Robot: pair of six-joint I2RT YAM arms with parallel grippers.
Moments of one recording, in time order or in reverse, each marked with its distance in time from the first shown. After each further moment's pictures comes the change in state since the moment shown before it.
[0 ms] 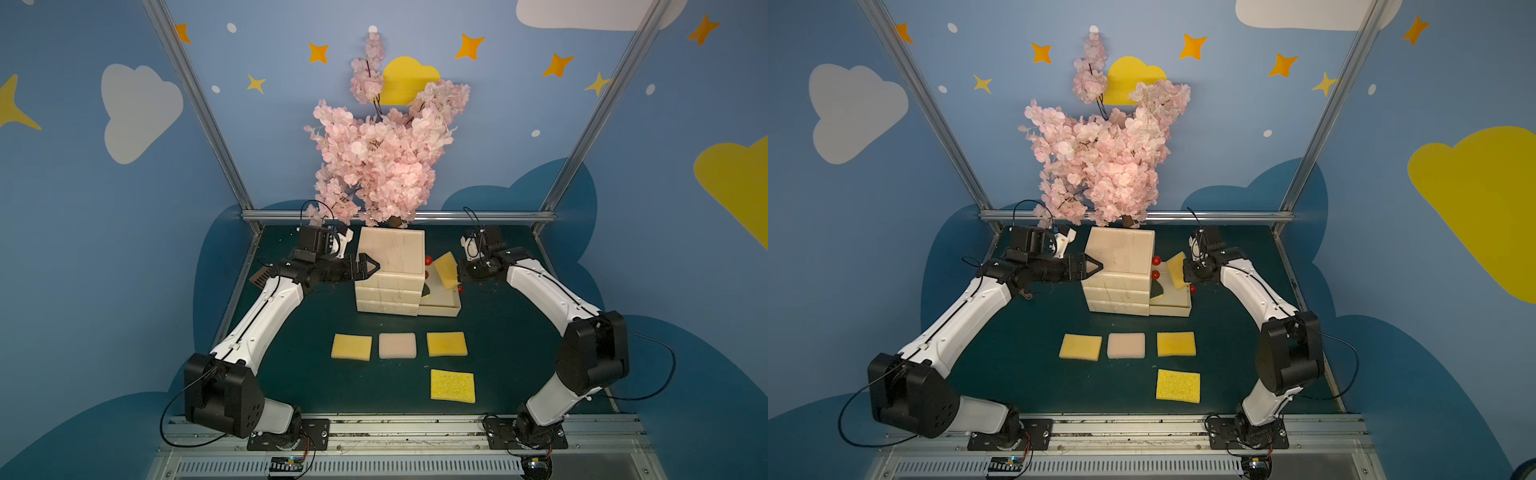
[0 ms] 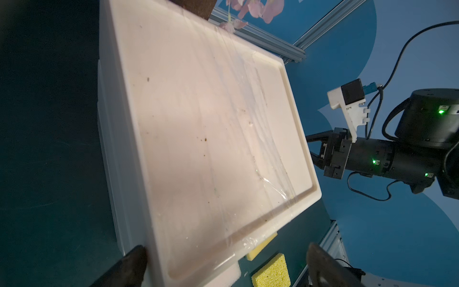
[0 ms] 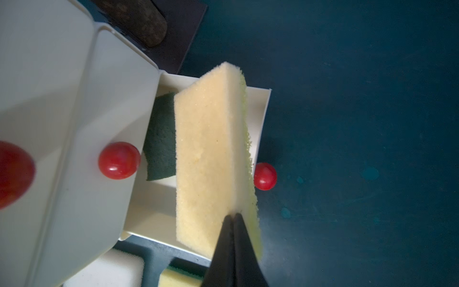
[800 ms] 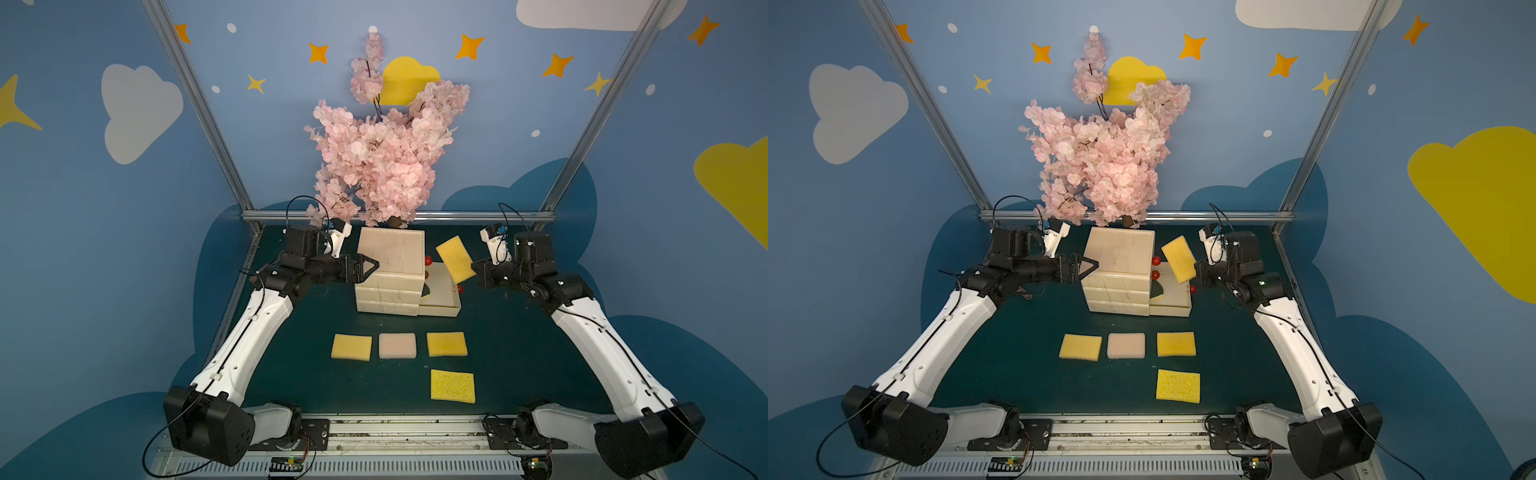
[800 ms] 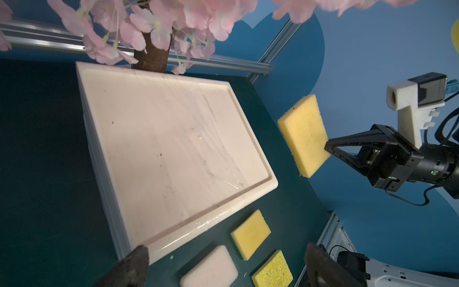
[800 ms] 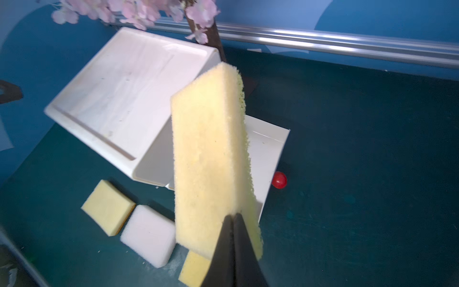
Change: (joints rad) left arm 0.001 -0.139 0.013 -0.005 0.047 0.107; right arm -0.014 -0.446 -0.119 0.043 -0.222 -0.139
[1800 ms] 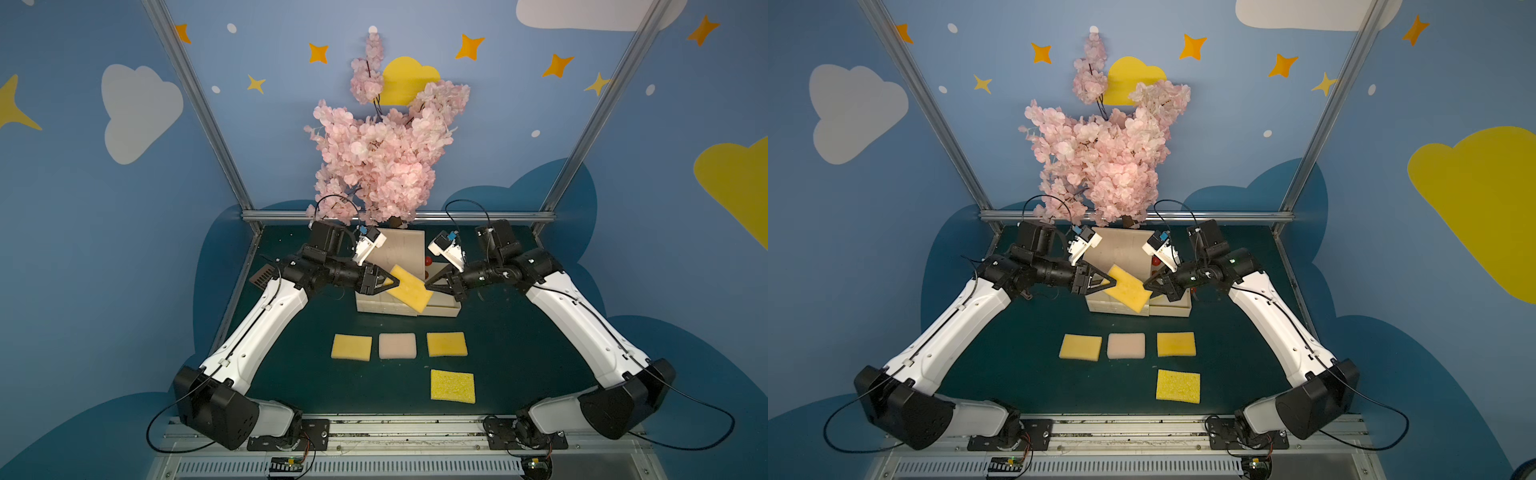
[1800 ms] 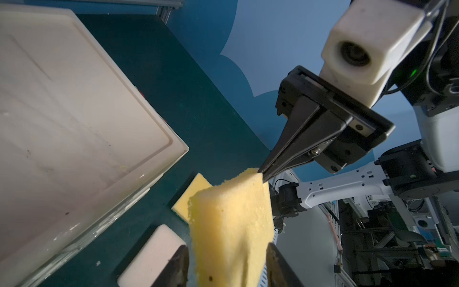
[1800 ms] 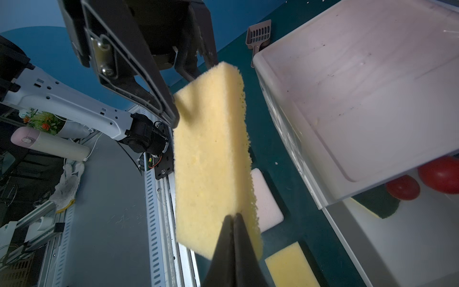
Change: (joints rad) left arm -0.145 0.105 0.123 -0.165 0.254 0.117; right arm 0.198 0.223 0.259 -0.256 -0.486 -0.272
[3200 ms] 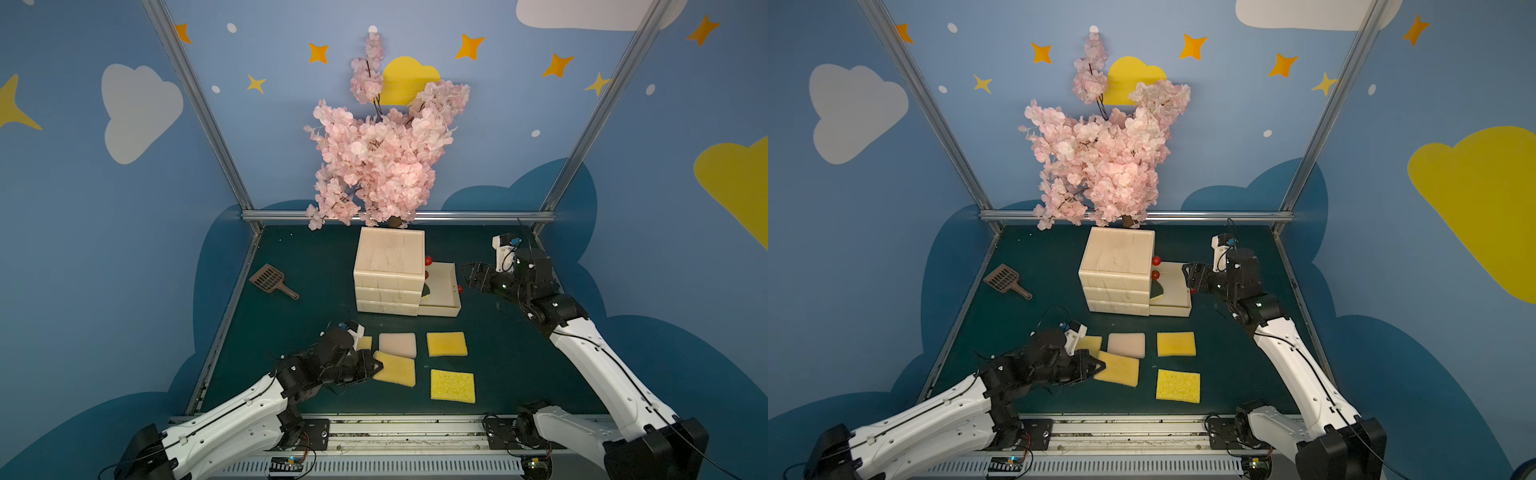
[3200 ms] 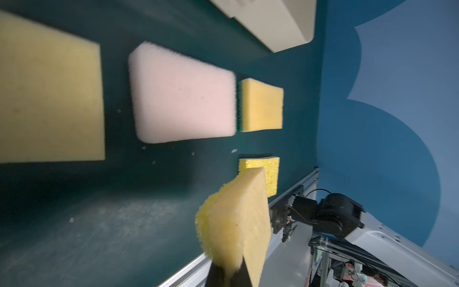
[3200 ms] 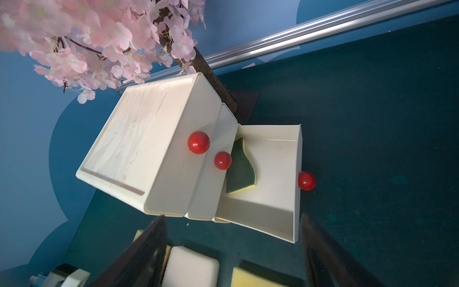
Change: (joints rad) left arm -0.488 -0.570 -1.006 0.410 -0.610 -0.969; right arm -0.186 -0.351 -0.519 0.529 0.578 0.664
